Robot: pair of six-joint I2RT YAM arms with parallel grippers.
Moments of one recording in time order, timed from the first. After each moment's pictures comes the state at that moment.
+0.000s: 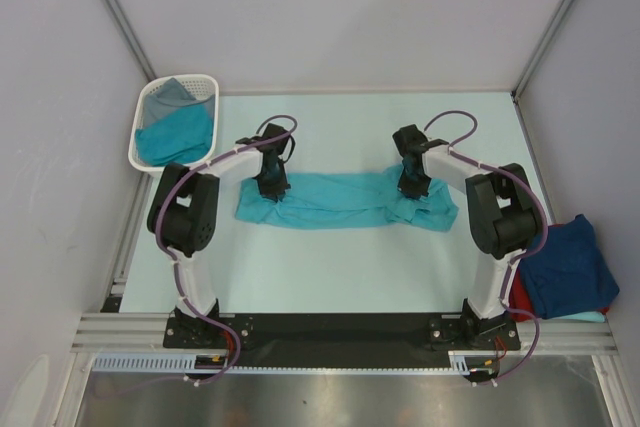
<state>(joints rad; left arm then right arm) -0.38 1.93 1.31 -0.65 -0.11 -0.58 0.35 1.90 1.27 -0.63 0.27 0.71</state>
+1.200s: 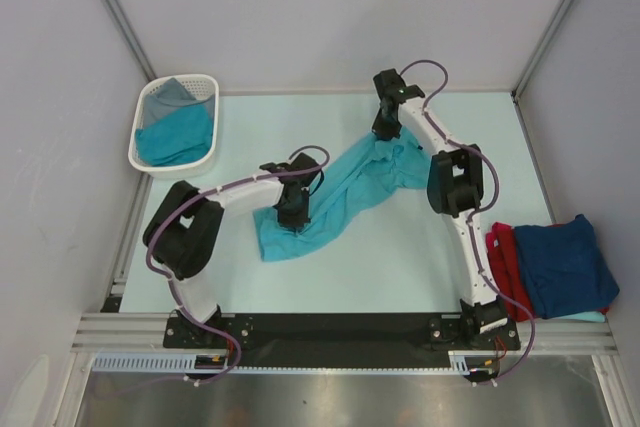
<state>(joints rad) -0.63 1.78 1.13 -0.68 -0.09 -0.59 0.32 2.50 2.33 -0.90 0.18 0.67</state>
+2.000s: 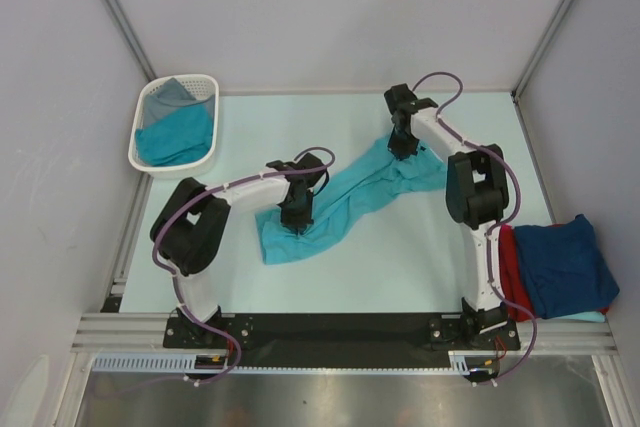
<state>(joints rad) -0.66 1.83 1.19 -0.74 -0.08 -0.58 0.32 2.24 1.89 -0.84 0.28 0.63</state>
